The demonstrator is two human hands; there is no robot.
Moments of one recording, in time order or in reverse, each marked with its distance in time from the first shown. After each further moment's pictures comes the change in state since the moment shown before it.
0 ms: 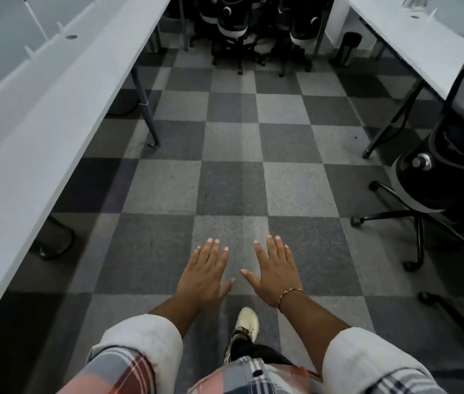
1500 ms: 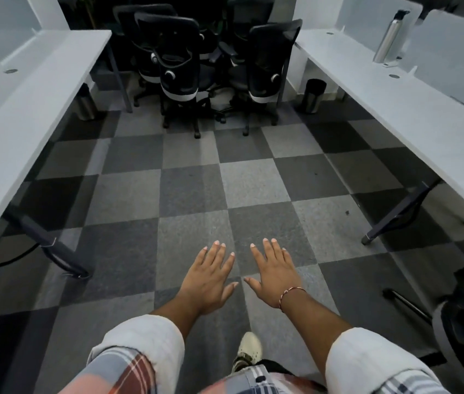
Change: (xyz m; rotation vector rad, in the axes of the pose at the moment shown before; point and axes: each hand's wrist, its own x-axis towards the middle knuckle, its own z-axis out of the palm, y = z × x) left_hand 0.839 -0.205 -0.132 0.117 -0.044 0.252; right_hand 0.757 0.261 -0.249 -0.050 -0.015 0.103
